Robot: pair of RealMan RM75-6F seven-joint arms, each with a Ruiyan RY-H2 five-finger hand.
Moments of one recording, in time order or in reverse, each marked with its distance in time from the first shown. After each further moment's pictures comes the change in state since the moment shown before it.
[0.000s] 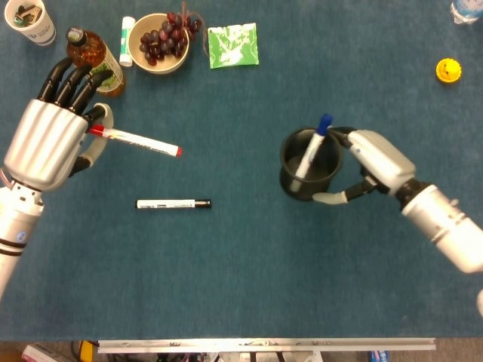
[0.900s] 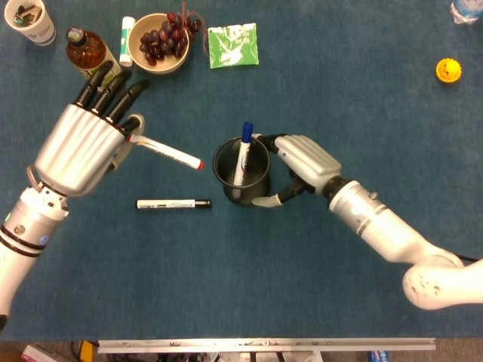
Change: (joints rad) left arm -0.042 -0.052 0.009 0.048 0.129 0.000 0.103; right arm 0.171 -0.265 0.091 0.085 0.315 -0.102 -0.322
